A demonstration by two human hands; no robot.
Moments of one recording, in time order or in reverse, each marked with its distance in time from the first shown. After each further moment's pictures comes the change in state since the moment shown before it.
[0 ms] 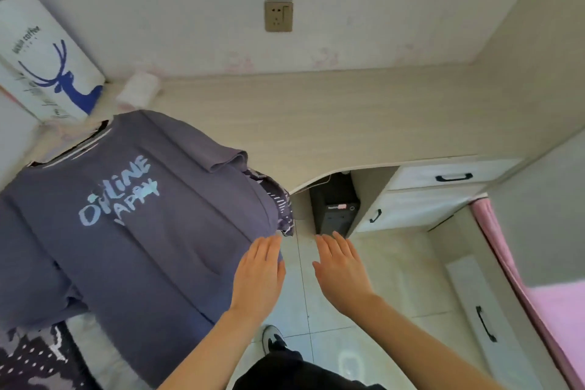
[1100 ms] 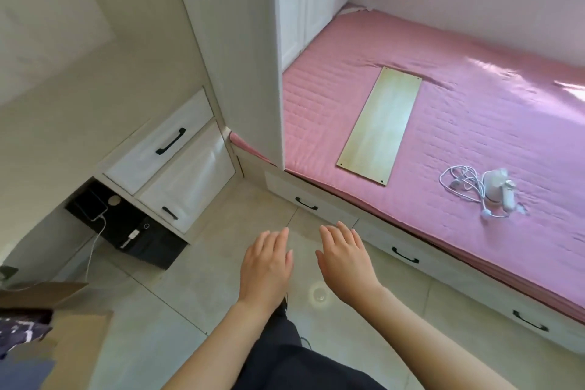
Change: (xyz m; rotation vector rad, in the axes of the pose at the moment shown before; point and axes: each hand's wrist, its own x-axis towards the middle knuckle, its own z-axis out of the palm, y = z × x) left_hand -0.109 0.462 0.125 -0.067 -0.237 0.843; right_hand -0.427 0.271 -0.035 0.037 0.015 0.958
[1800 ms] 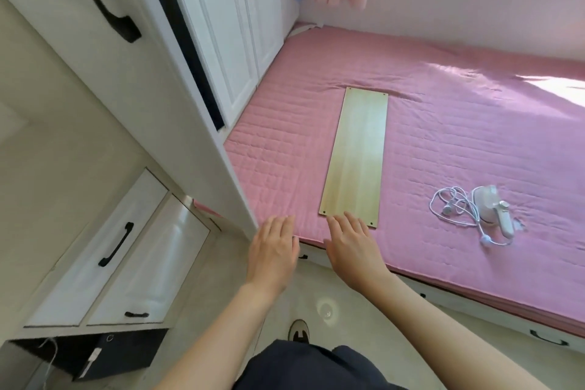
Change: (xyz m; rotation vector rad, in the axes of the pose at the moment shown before) left_hand 0.292 0.009 0.027 -0.004 0.024 0.232; right_hand 0.222 0.117 -0.024 0.006 0.044 0.188
